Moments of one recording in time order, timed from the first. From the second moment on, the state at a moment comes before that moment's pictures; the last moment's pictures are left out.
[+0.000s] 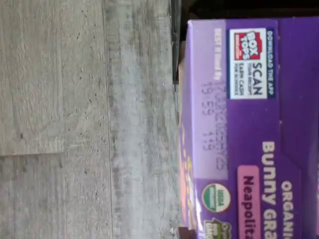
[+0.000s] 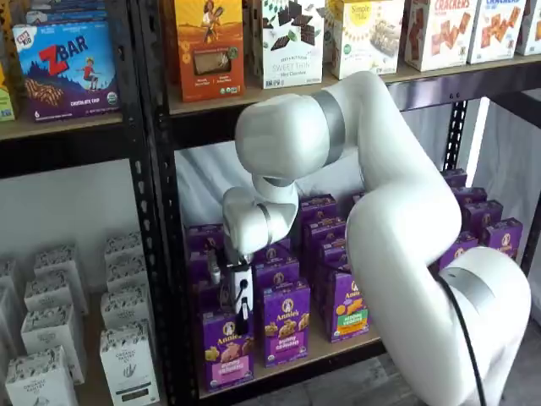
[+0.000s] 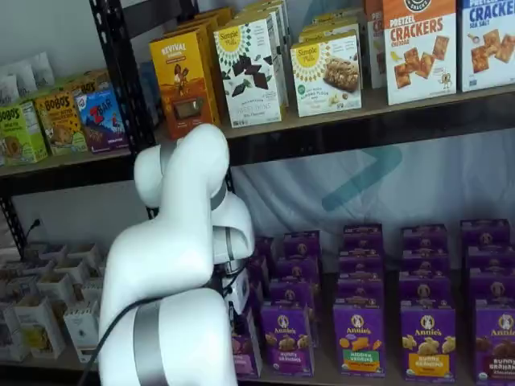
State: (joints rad) arm 0.35 1.04 -1.54 0.07 0.52 -1.27
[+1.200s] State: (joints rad) arm 0.39 0.83 -1.26 0.04 0.45 -1.21
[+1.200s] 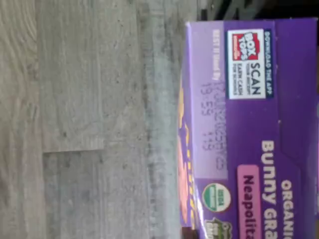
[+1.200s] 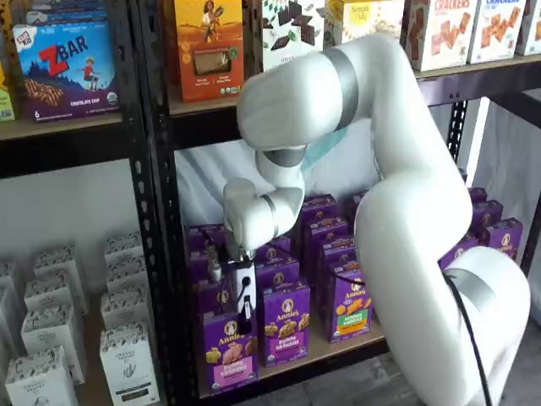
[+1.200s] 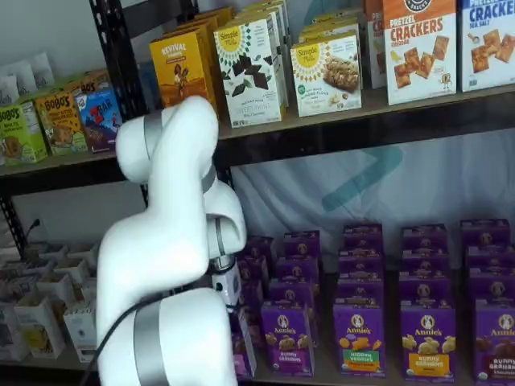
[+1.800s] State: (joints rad) arm 0.41 0.63 -1.04 0.04 0.39 -1.19
